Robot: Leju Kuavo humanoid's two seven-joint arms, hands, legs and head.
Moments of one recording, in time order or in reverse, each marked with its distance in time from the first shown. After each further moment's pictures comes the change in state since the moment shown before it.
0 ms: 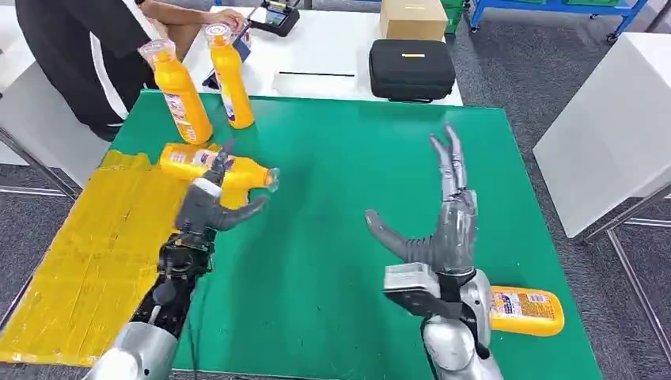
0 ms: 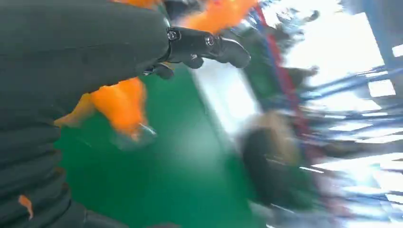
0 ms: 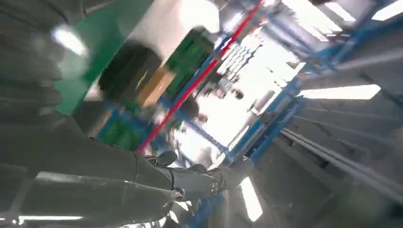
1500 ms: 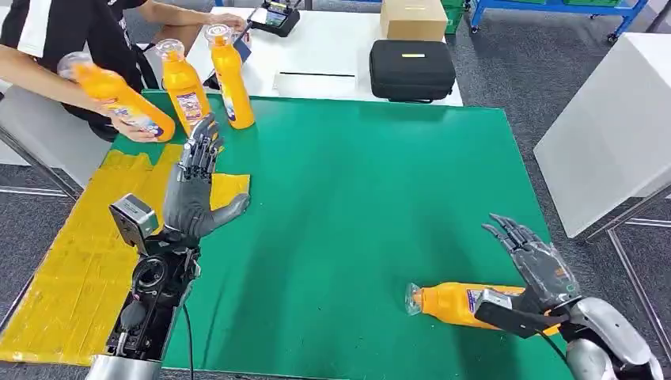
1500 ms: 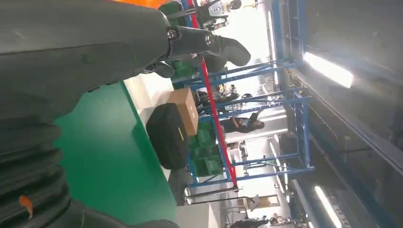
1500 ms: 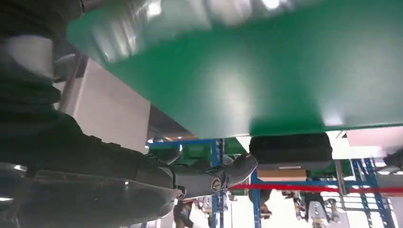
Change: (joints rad) left arm 0.112 0.074 -0.167 -0.339 0.264 -0.078 -0.003; right arm 0.197 -0.499 -0.393 0.181 0.017 0.467 -0.112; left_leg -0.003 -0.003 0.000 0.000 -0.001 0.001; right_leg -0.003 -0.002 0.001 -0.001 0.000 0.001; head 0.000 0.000
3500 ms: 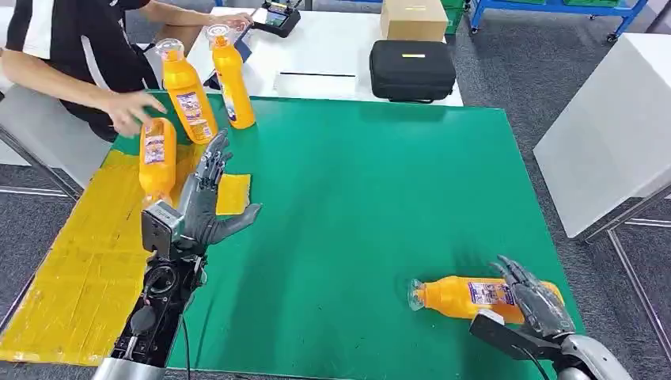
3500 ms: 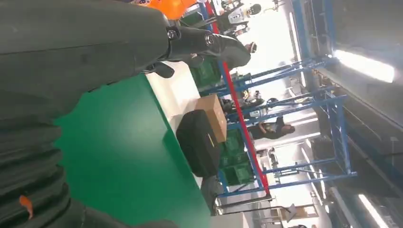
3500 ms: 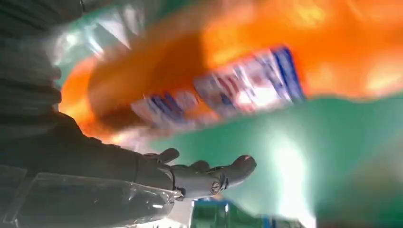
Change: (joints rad) left arm 0.013 0.000 -0.013 0.063 -0.105 0.072 0.006; right arm 0.064 0.209 -0.212 0.100 0.211 0.157 -0.015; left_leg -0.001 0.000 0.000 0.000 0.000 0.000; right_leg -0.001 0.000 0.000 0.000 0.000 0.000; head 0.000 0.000
